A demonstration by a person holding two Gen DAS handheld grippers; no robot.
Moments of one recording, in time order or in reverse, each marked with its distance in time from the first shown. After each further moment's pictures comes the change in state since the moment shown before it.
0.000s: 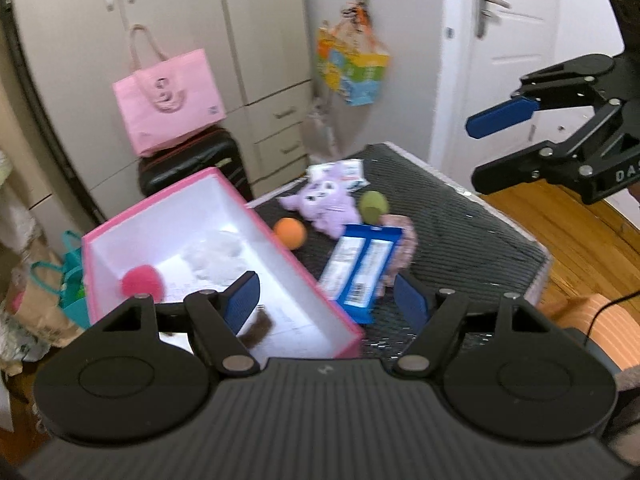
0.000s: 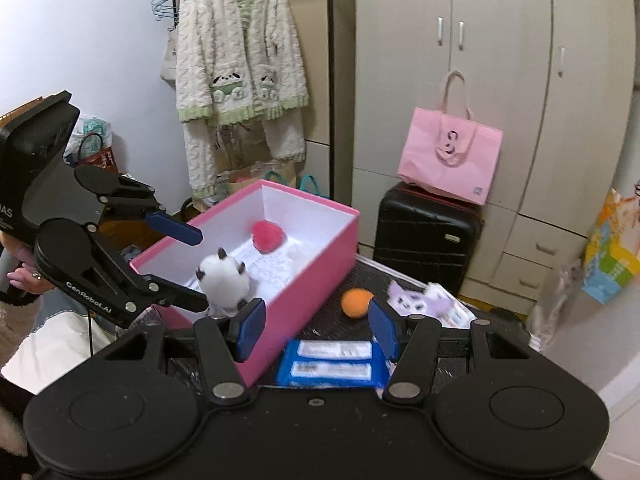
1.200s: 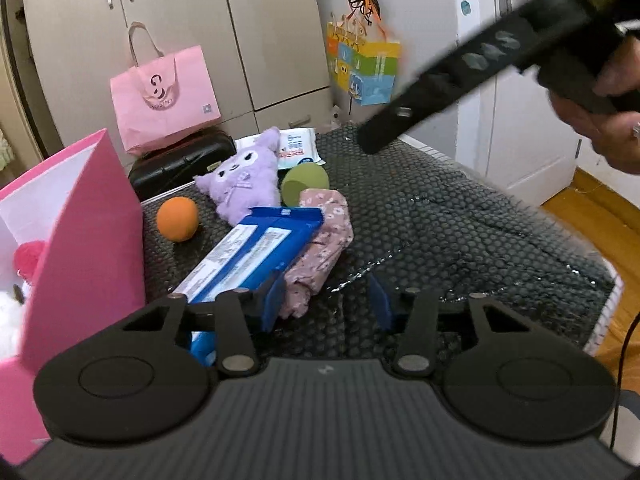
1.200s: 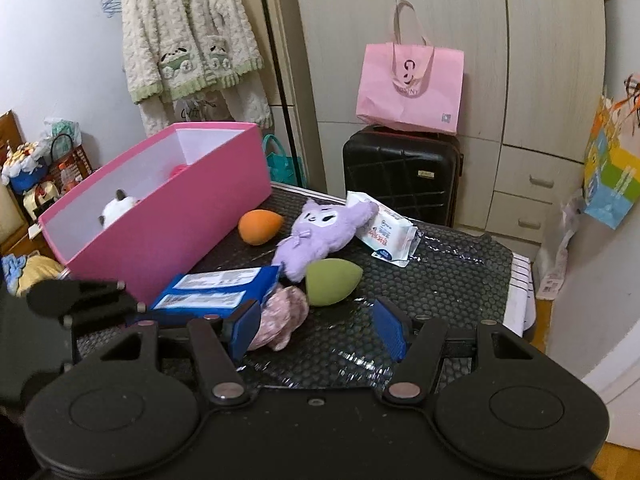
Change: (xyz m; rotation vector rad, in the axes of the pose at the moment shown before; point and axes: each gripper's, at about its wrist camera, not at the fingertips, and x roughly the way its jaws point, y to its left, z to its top) left arm 0.168 -0.121 -0.041 -0.047 -0.113 0.183; right arm 0.096 -0.138 -0.087 0.135 0.055 0.045
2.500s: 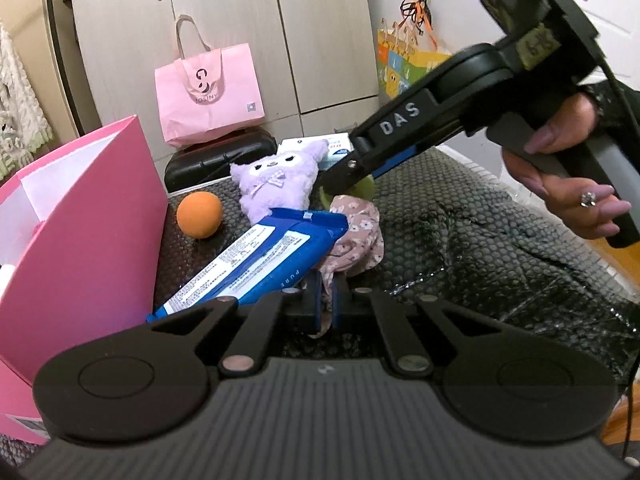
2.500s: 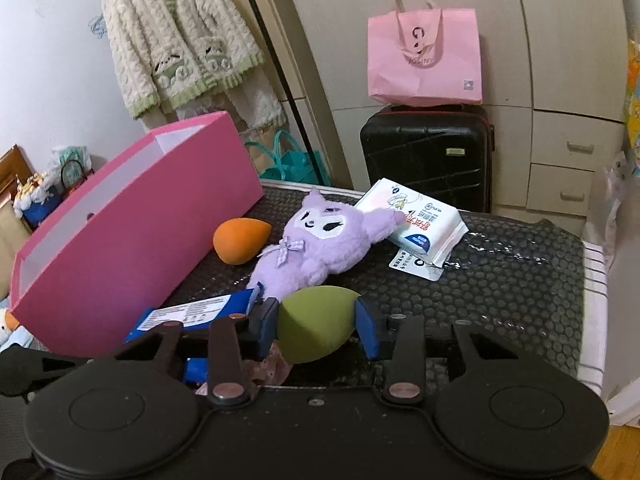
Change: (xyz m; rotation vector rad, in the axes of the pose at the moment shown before) left arm 0.015 -0.005 0.000 -0.106 -0.028 0.127; right arm 0.075 -0.029 0.003 0.090 -0.002 0.109
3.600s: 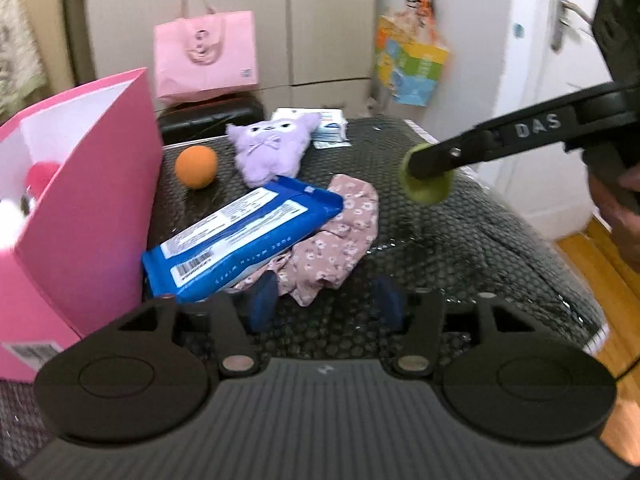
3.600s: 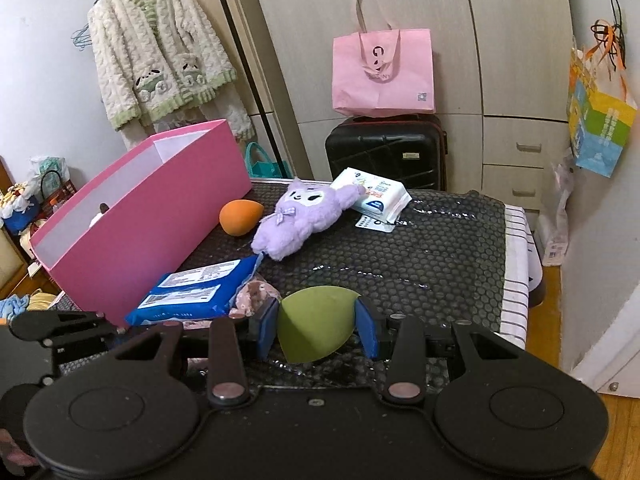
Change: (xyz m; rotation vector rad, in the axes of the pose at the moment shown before) left arm -0.012 0.009 -0.011 -0.138 0.075 -0.065; right arm -0.072 0.018 -0.042 0.041 -0.030 -0.096
